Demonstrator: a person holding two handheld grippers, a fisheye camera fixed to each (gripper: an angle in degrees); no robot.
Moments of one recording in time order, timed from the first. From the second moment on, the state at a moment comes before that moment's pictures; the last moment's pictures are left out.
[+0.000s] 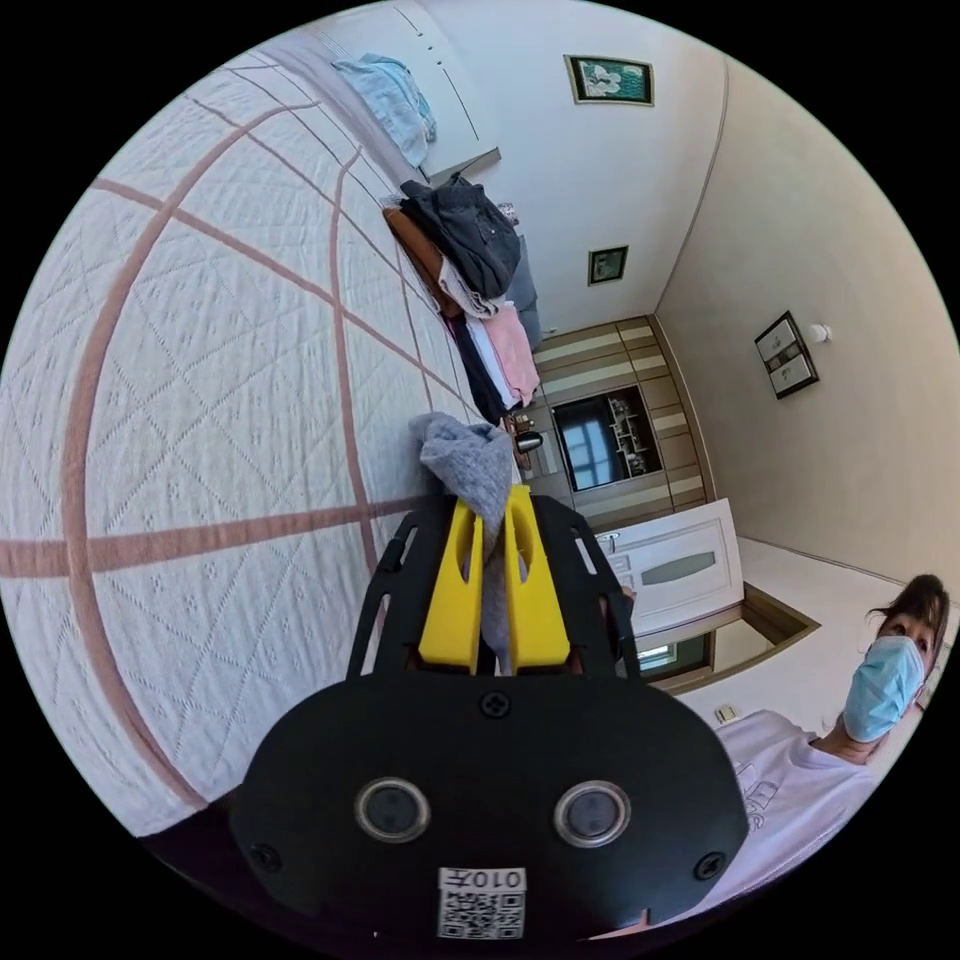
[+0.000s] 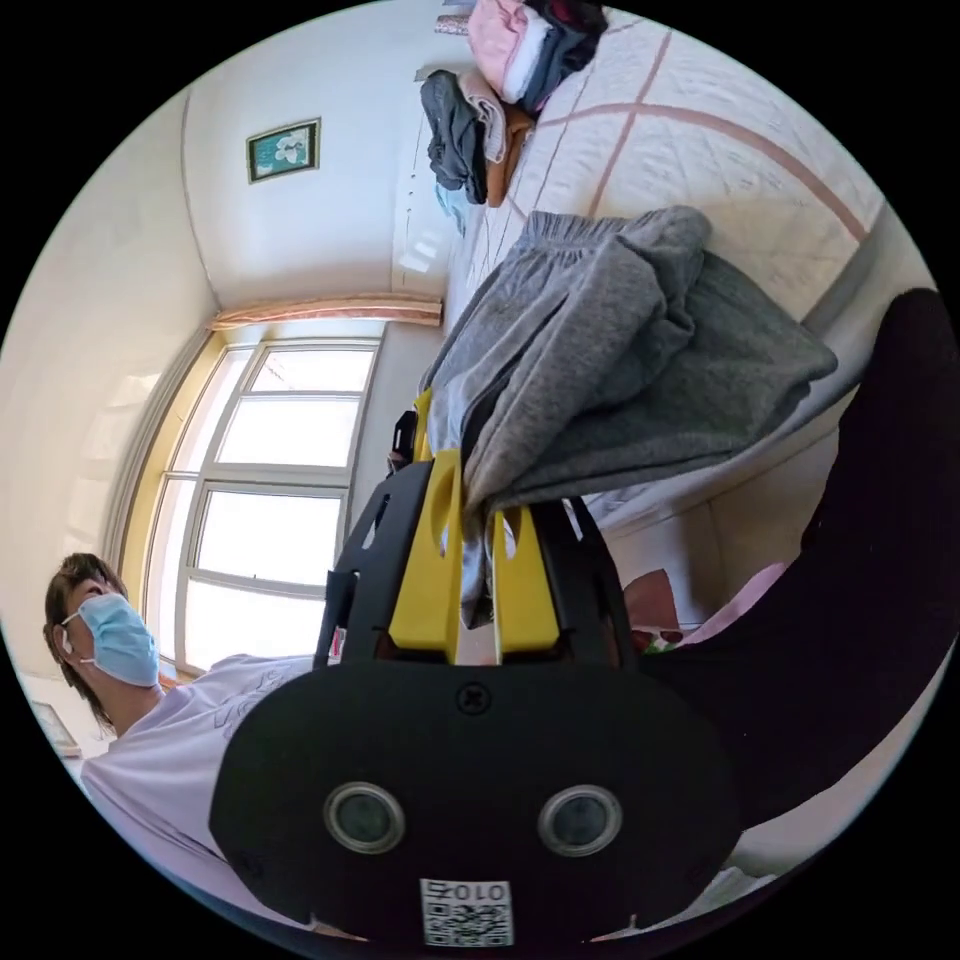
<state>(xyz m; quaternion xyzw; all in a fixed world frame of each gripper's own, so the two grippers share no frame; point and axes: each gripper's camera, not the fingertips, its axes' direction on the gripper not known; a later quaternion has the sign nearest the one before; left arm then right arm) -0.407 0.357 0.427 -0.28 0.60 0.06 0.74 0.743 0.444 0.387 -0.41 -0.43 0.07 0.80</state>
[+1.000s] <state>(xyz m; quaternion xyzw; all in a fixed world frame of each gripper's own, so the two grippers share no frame) -0.944 0.059 0.236 0.03 0.36 0.06 0.93 0.043 0.553 0.442 -0.53 -0.57 -0.29 0.56</state>
